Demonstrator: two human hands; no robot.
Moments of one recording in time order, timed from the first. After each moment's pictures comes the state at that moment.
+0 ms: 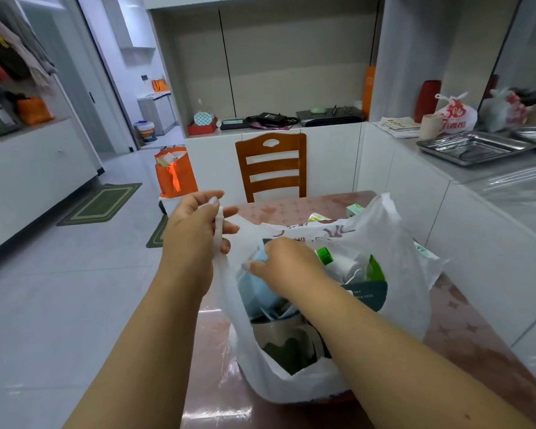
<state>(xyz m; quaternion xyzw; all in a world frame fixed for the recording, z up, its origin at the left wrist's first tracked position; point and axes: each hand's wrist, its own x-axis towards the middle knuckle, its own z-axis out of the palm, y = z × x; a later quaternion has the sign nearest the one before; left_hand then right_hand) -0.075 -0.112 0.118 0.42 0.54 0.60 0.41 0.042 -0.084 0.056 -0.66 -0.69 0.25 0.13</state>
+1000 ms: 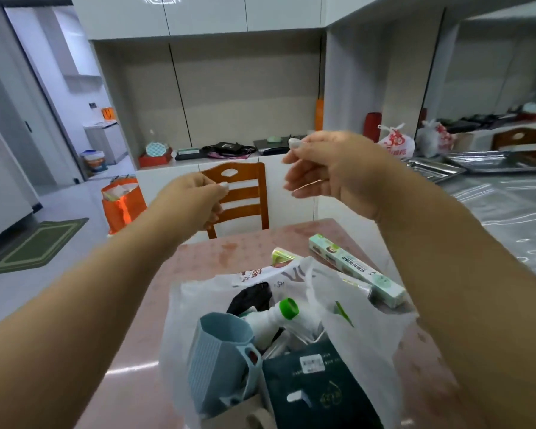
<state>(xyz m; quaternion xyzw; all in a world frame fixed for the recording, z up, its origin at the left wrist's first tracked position) -0.029 -0.008 0.185 0.65 0.59 0.35 0.33 0.162 -0.059 0.215 -0.53 -0.60 0.38 0.47</state>
